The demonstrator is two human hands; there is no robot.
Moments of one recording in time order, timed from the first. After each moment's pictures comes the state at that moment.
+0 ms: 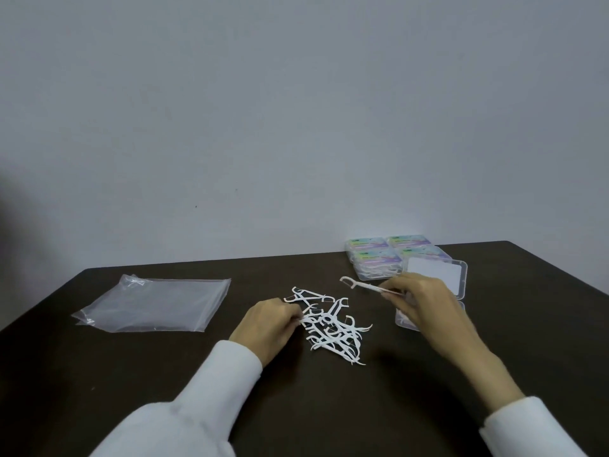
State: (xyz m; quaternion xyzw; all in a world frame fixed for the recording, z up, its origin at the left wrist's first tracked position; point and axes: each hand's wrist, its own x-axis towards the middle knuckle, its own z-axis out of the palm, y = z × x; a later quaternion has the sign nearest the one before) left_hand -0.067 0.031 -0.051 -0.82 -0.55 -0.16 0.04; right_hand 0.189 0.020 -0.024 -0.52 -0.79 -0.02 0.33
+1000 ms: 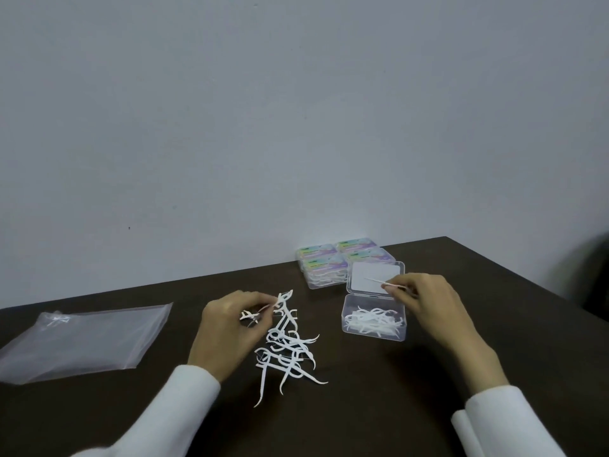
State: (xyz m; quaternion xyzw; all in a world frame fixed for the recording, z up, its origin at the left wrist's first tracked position) left_hand -0.029 0.023 -0.033 -0.79 -0.43 -0.43 -0.01; right_hand 0.263 0.023 -0.026 -0.65 -0.68 0.01 0.34
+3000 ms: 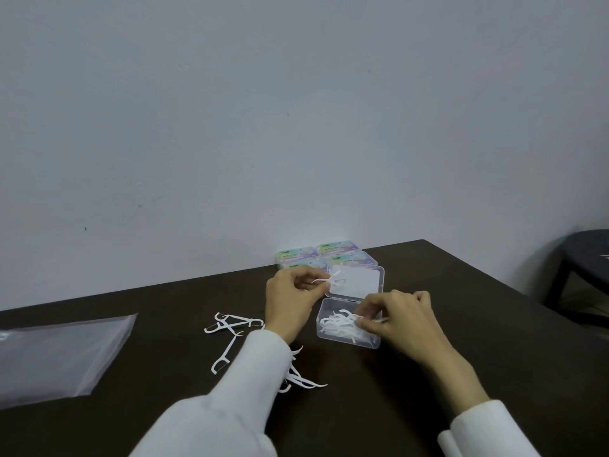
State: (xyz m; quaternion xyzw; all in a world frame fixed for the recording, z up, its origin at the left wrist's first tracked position) left_hand 0.077 0.080 -0.028 -0.66 -0.45 -0.51 -0.32; right_hand 0.249 0.025 -0.037 -0.67 -0.71 0.00 0.23
